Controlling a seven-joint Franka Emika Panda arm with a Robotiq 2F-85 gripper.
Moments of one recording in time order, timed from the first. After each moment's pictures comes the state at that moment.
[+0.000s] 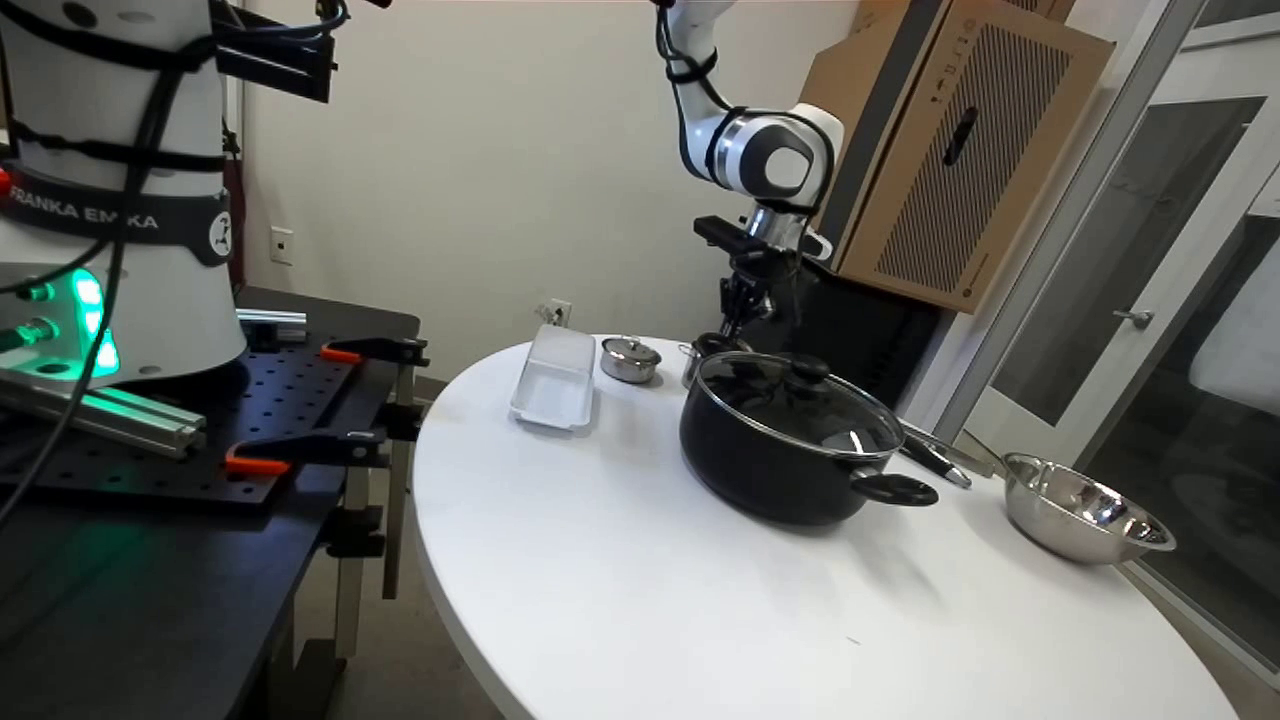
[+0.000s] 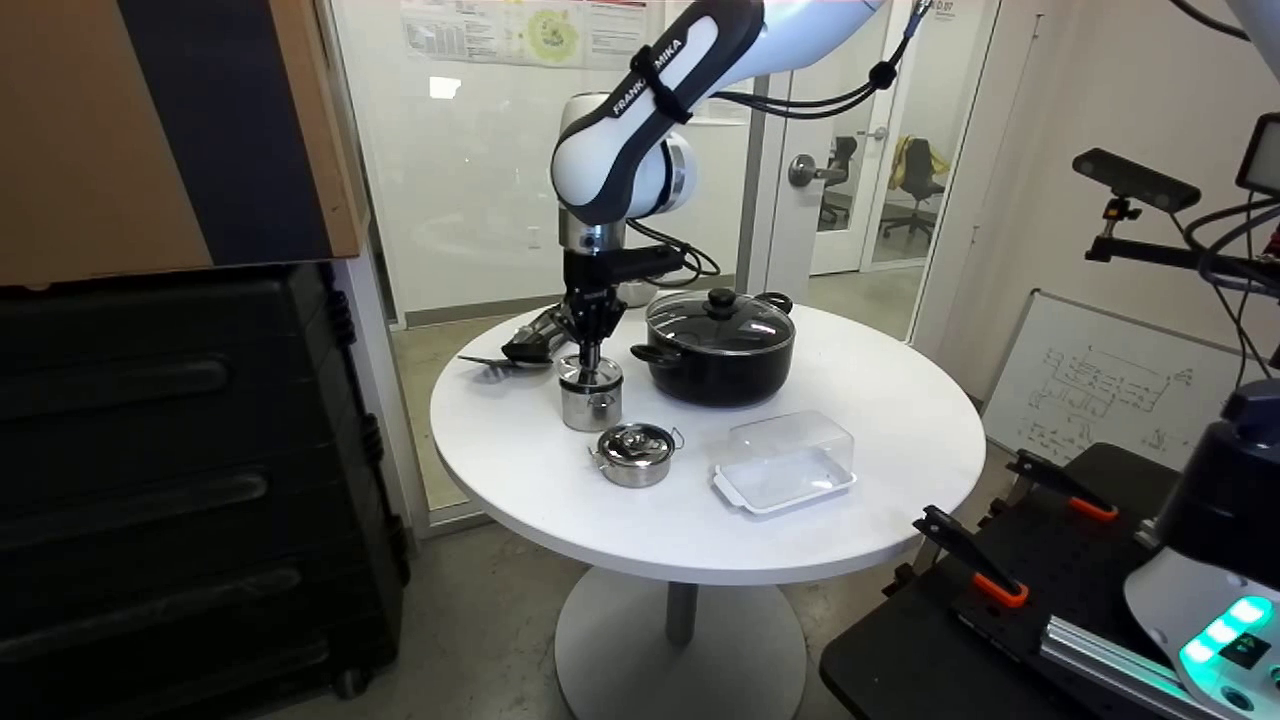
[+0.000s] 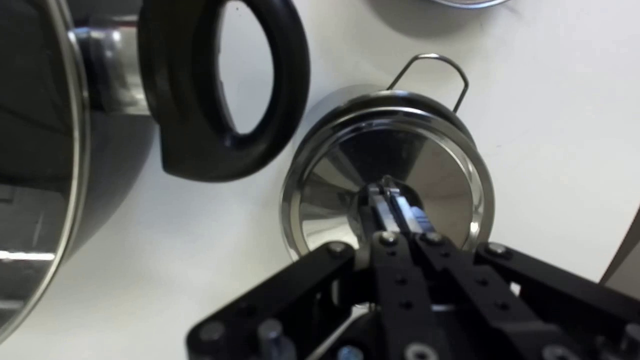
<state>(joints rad) 0.24 0.73 0.10 -1.62 -0.03 2.37 0.10</state>
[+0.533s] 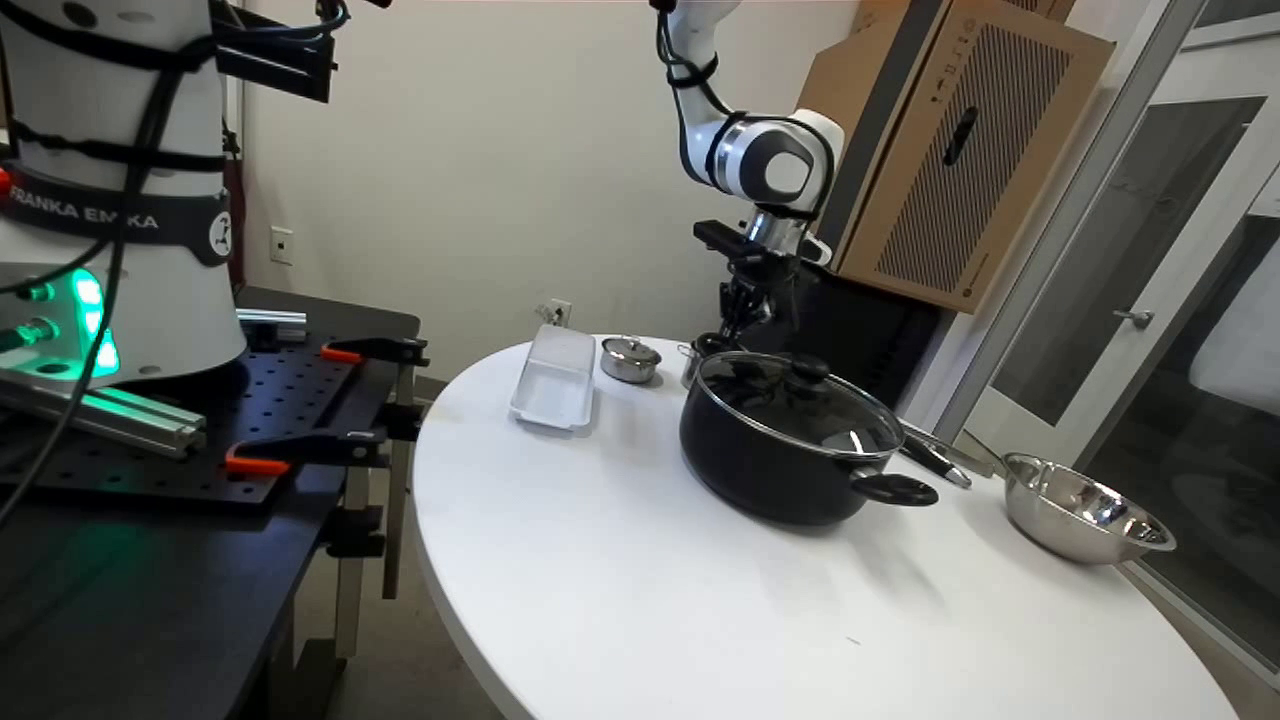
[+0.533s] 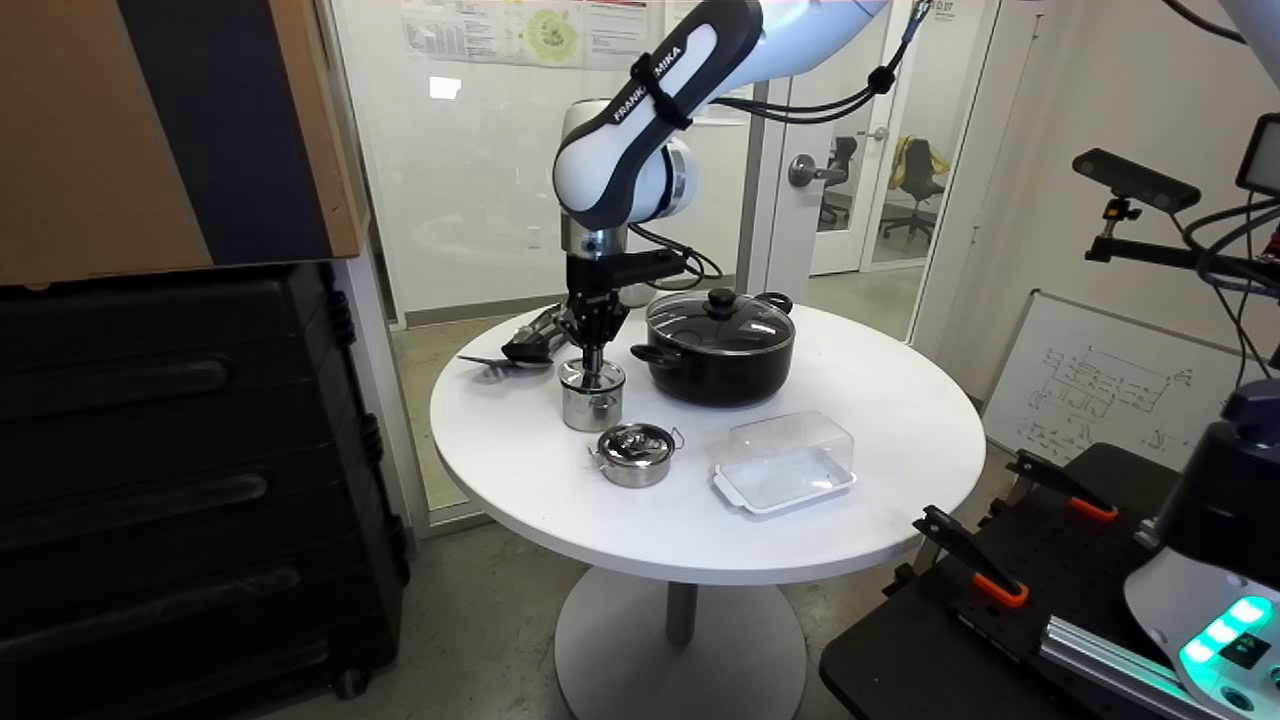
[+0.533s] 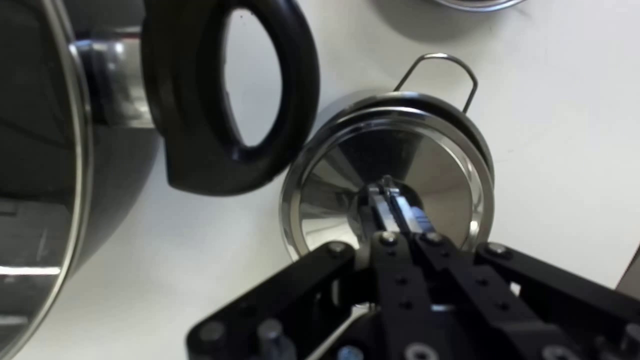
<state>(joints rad) 0.24 0.74 0.10 -1.61 -0.03 2.36 0.12</state>
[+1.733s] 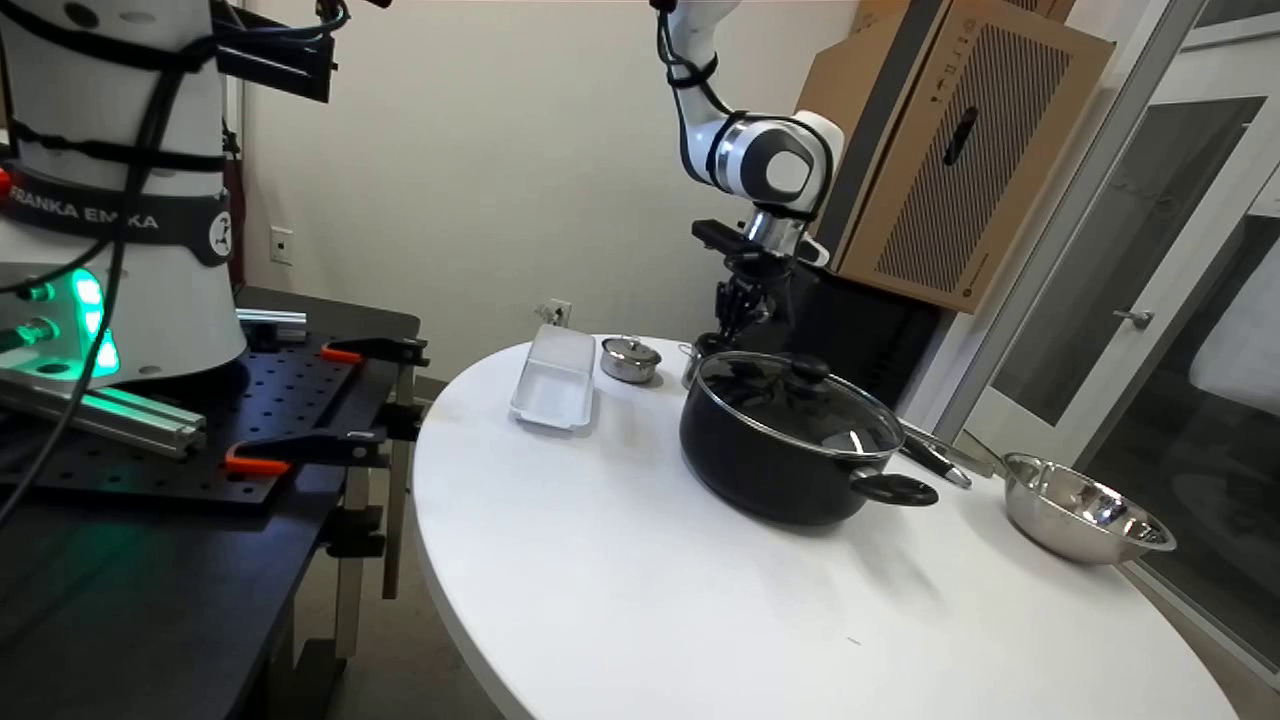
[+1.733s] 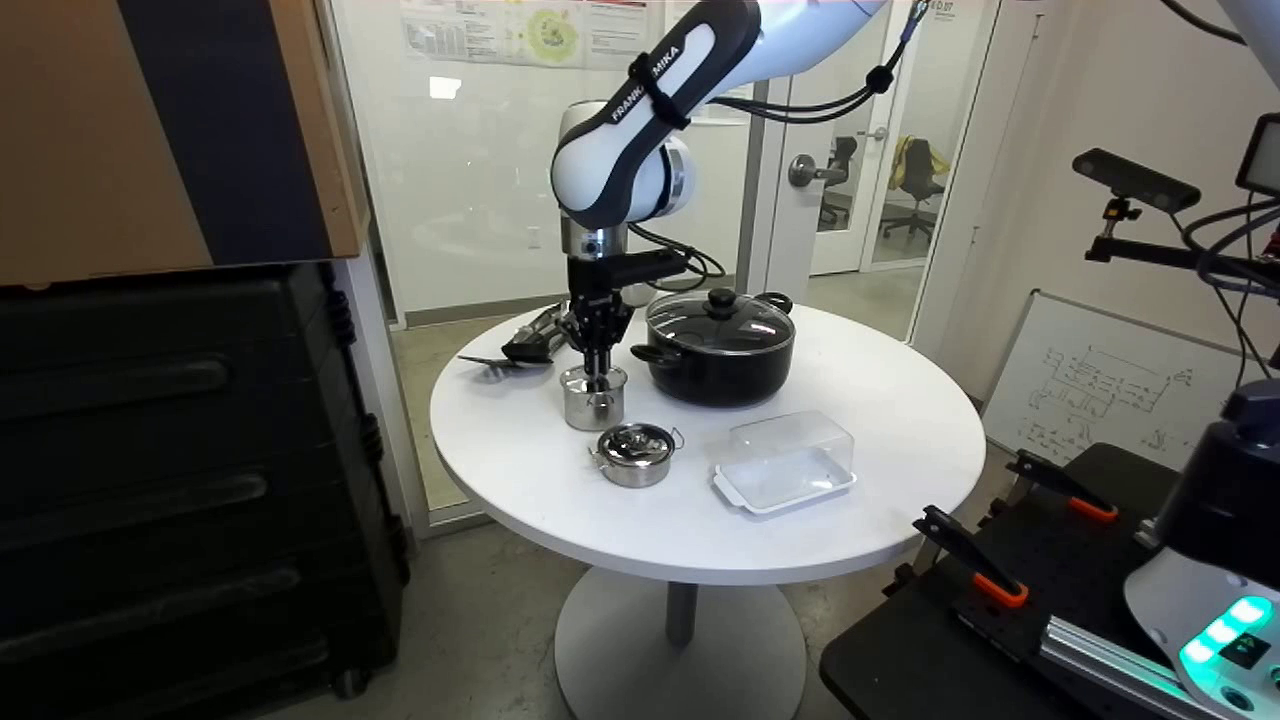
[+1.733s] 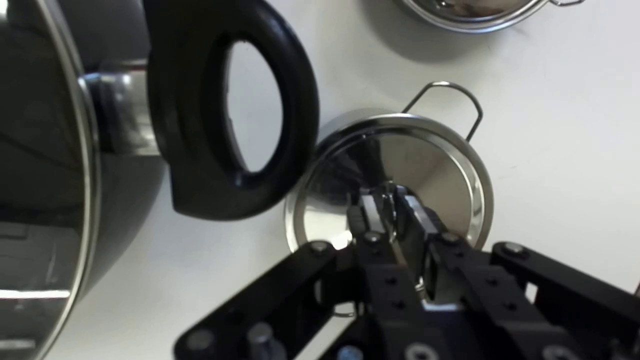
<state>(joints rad) 0.25 0.74 0.08 -1.61 -0.03 2.32 0.14</state>
